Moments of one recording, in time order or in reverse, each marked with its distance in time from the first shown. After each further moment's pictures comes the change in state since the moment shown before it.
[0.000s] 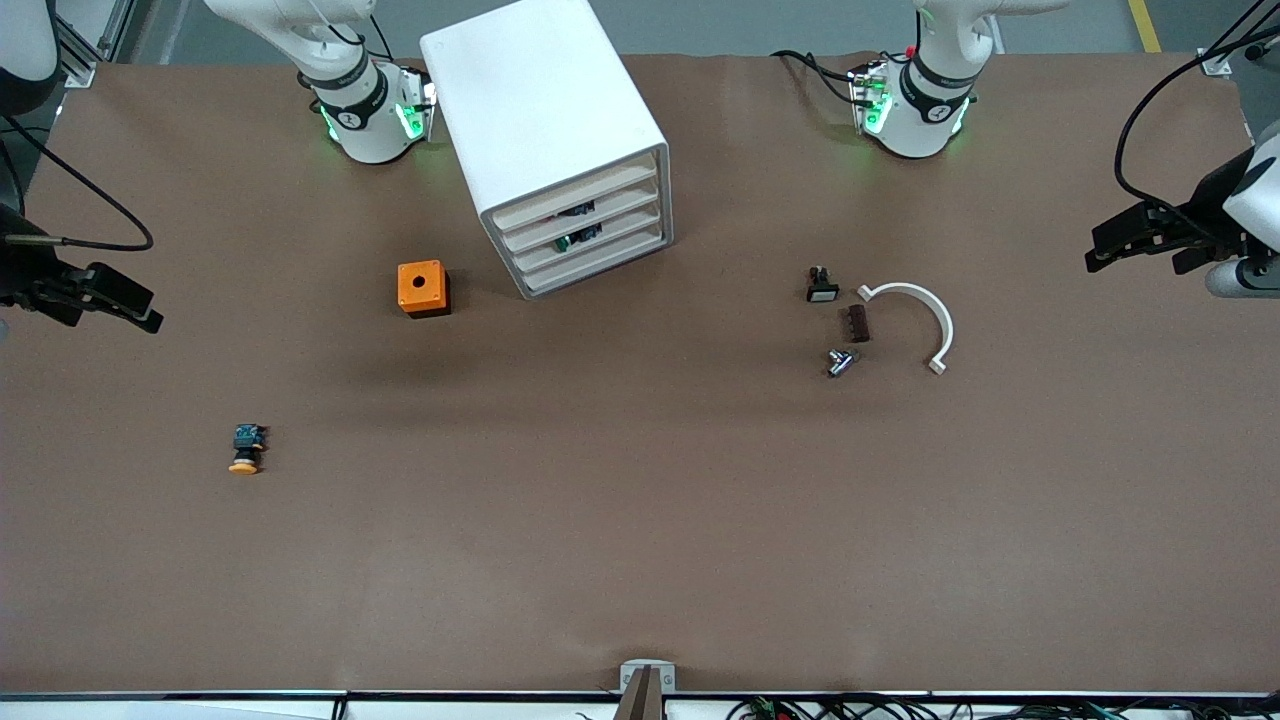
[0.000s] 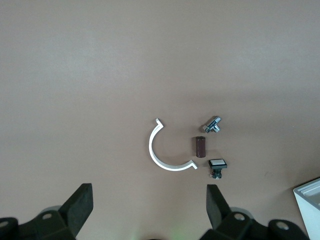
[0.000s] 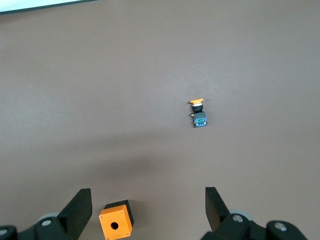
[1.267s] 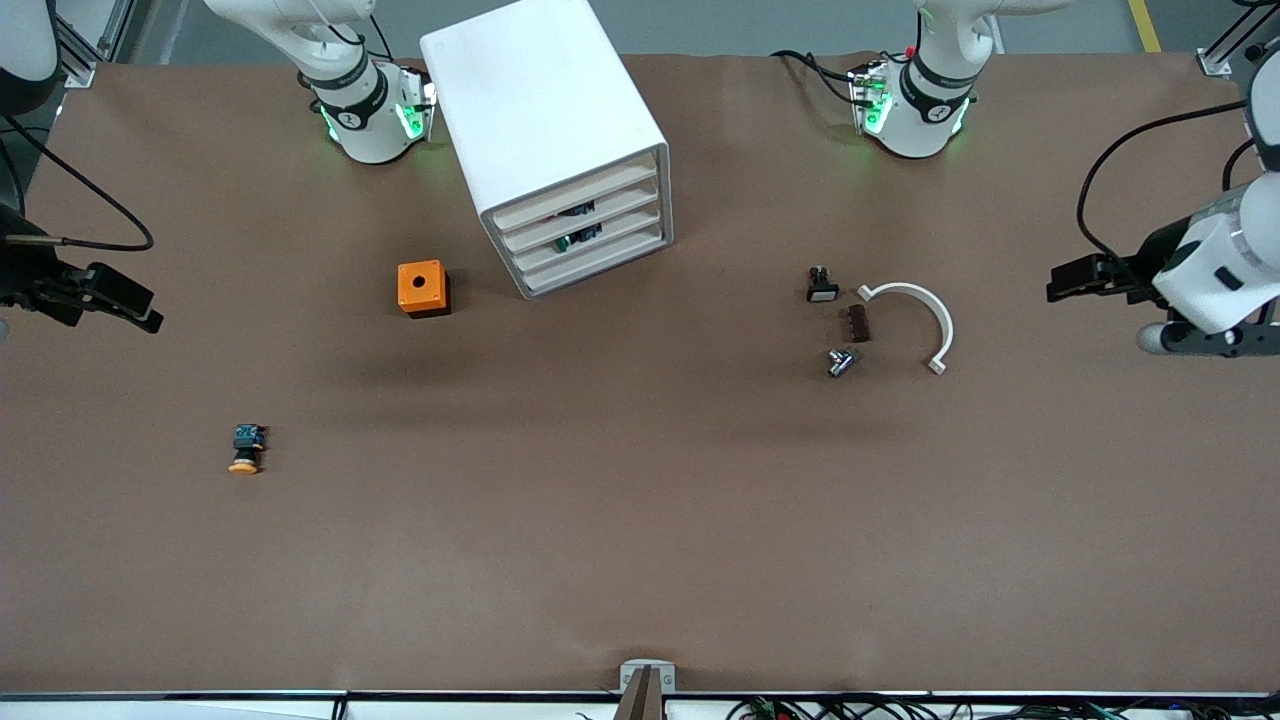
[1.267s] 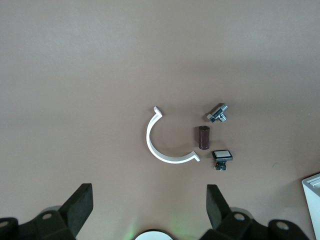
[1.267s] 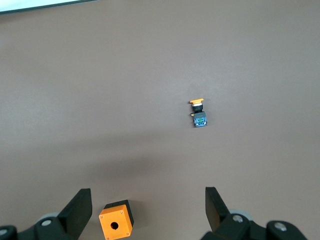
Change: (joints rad) left arm -0.011 0.125 -0.004 -0.015 0.000 -0.005 -0.003; right arm 0.000 0.000 0.000 0.000 0.000 0.000 0.000
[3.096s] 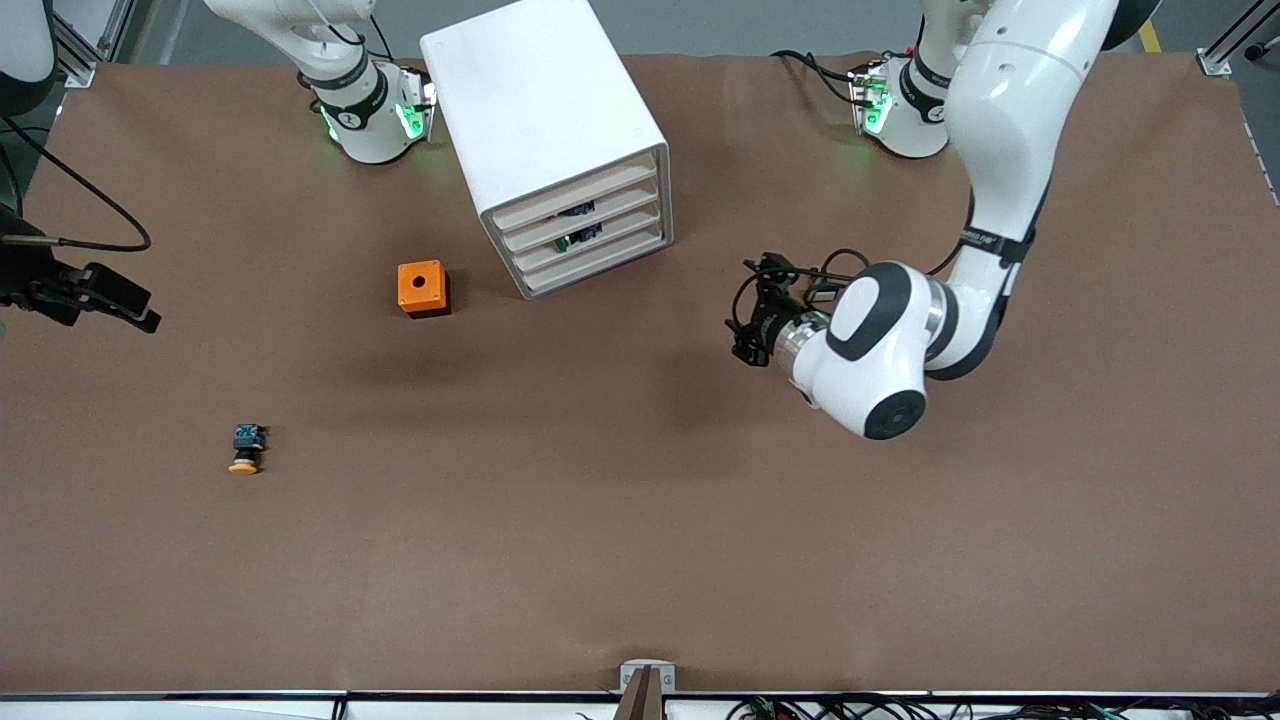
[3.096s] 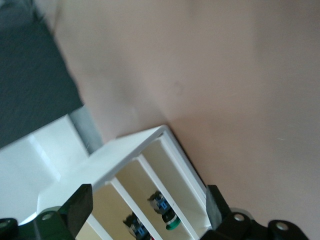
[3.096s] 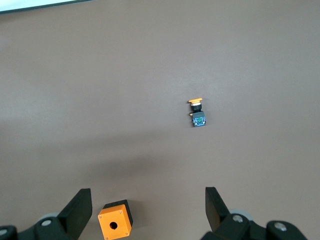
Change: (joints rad) left arm -0.282 0.549 -0.170 0.125 -0.574 -0.024 -1.844; right arm -0.001 0.000 -0.005 0.000 0.000 -0.001 -0.003
